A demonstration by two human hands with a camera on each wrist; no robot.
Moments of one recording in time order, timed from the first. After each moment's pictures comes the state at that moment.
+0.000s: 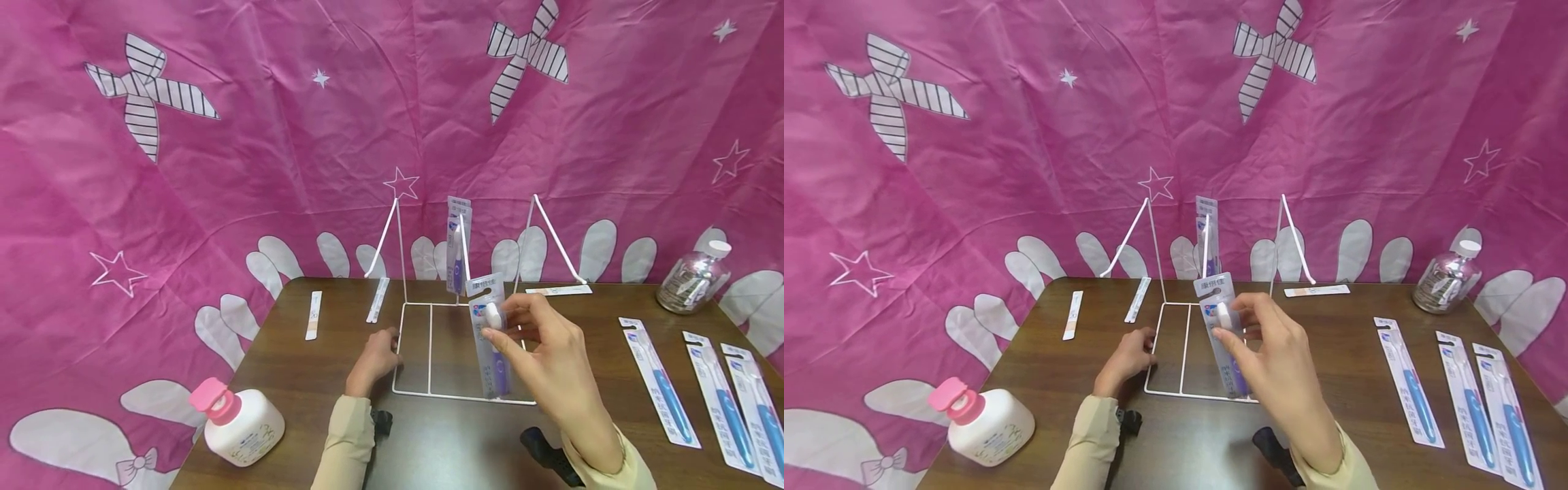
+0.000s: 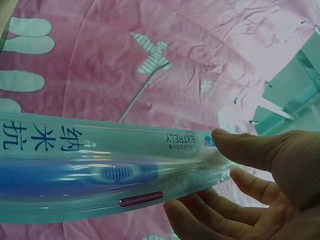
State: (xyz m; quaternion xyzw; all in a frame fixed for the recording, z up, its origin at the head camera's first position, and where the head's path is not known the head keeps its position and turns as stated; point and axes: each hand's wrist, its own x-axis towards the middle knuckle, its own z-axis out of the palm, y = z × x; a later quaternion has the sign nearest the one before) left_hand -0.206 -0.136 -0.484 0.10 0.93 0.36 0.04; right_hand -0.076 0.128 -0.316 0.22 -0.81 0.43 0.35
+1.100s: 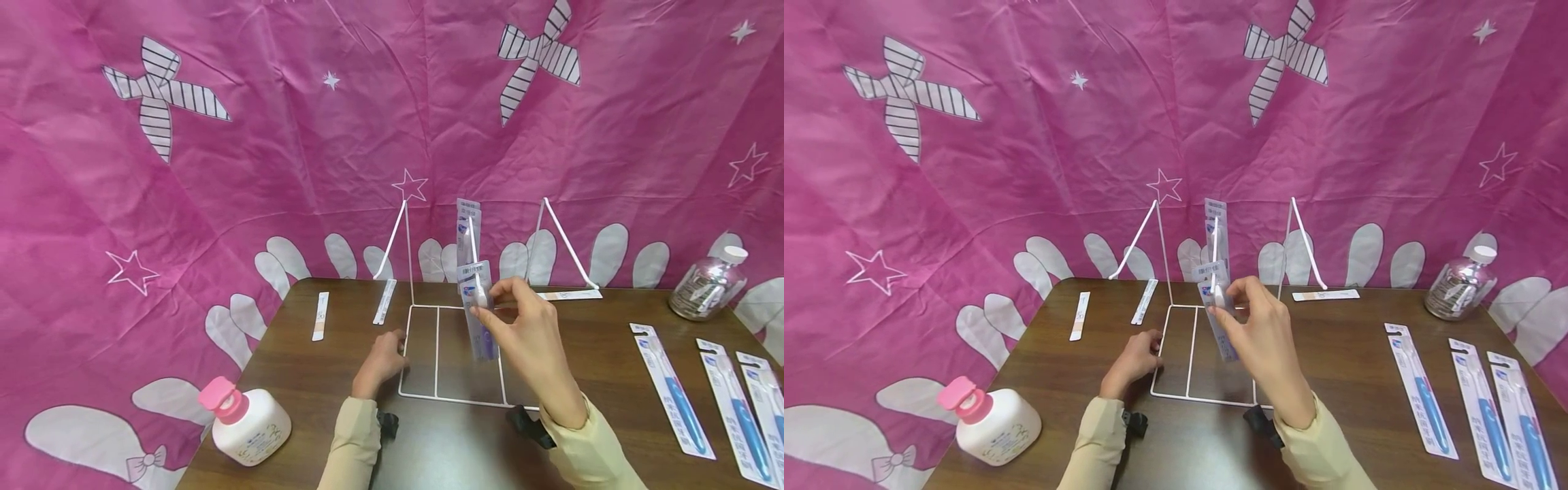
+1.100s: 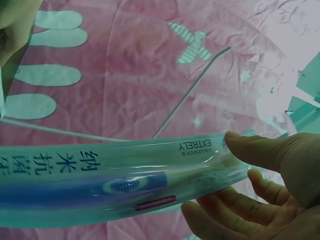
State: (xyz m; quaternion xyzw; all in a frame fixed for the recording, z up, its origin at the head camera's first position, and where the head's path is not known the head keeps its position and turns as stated) left_hand -0.204 -0.136 -0.485 0.10 0.93 0.35 0.03; right_hand -0.125 0.109 -0.334 0.17 -0.81 0.45 0.34
